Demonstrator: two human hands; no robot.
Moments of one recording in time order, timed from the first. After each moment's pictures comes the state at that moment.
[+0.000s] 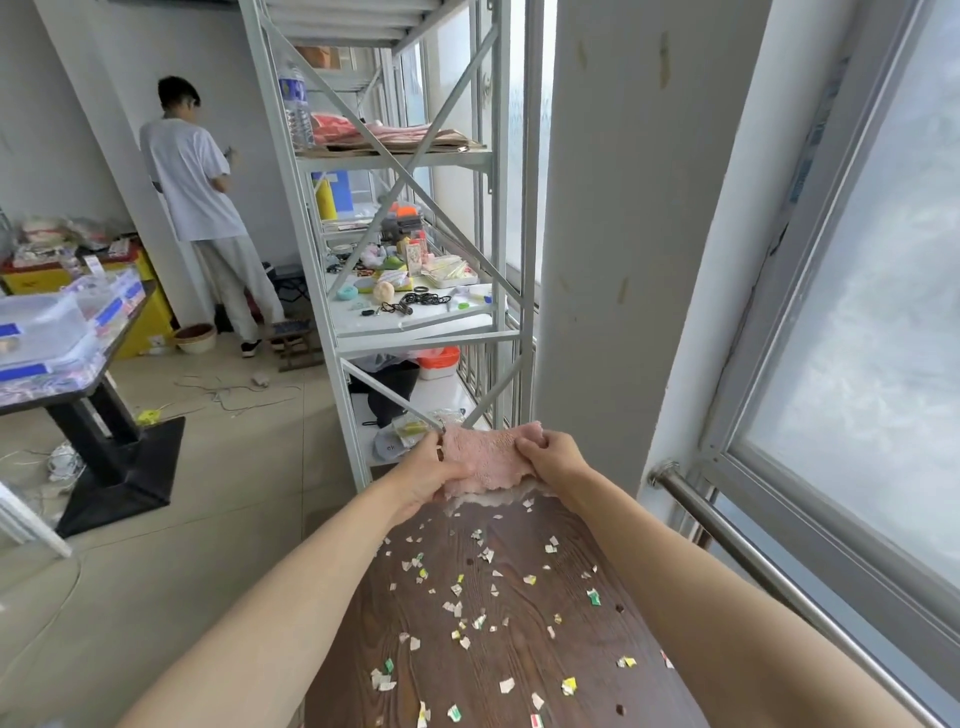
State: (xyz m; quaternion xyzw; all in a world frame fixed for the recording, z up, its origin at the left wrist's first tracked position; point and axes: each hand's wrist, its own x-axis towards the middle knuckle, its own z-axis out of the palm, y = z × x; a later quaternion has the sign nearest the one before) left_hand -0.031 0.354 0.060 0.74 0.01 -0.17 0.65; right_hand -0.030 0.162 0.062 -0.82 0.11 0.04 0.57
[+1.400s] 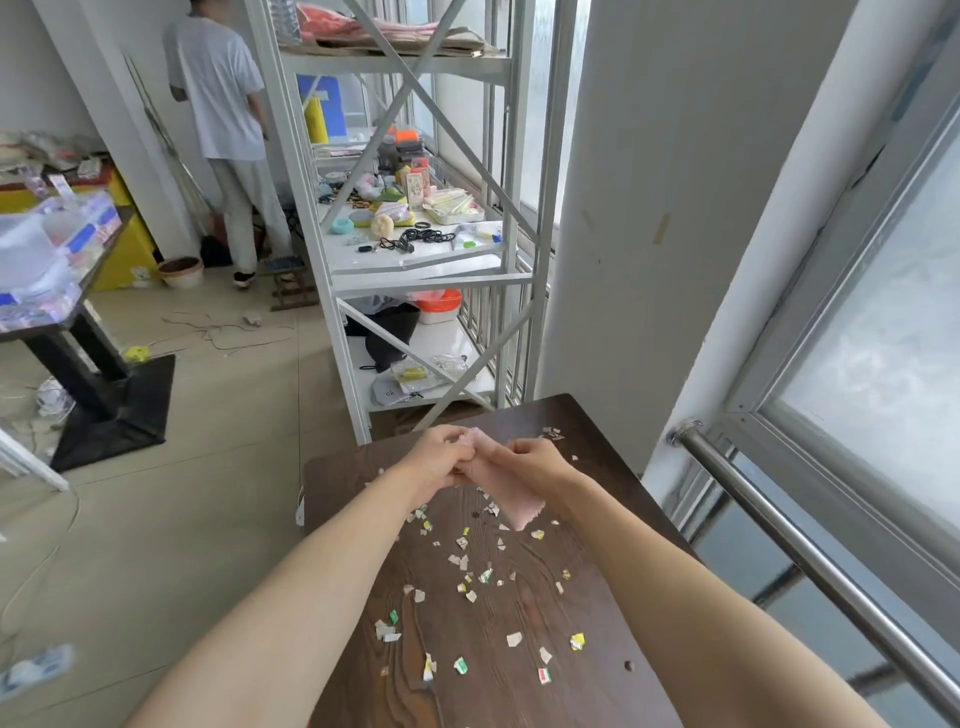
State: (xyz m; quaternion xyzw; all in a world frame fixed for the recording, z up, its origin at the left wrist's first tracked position) left_hand -0.018 0.355 -0.002 0.71 0.08 -0.19 0.67; right_hand -0.030 0.194 -0.005 -0.83 0.05 0.17 0.53
